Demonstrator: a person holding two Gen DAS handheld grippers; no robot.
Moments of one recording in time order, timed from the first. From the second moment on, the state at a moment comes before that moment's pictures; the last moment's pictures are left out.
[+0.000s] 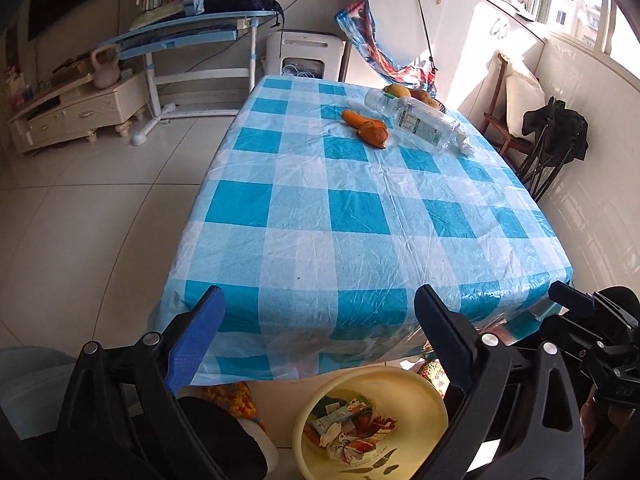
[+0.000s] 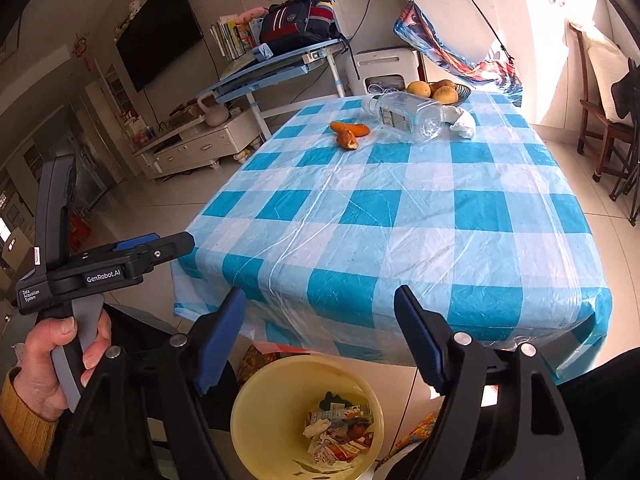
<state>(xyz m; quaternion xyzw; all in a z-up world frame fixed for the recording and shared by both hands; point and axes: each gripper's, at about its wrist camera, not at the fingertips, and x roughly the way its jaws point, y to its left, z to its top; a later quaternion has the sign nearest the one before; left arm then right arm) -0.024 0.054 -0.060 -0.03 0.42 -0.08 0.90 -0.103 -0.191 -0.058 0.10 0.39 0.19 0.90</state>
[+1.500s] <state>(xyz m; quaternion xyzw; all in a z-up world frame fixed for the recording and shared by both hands) 0.214 -0.025 -0.084 -0.08 0.44 -0.12 0.88 0.173 -0.300 -0.078 0.12 0.44 0.07 0.89</state>
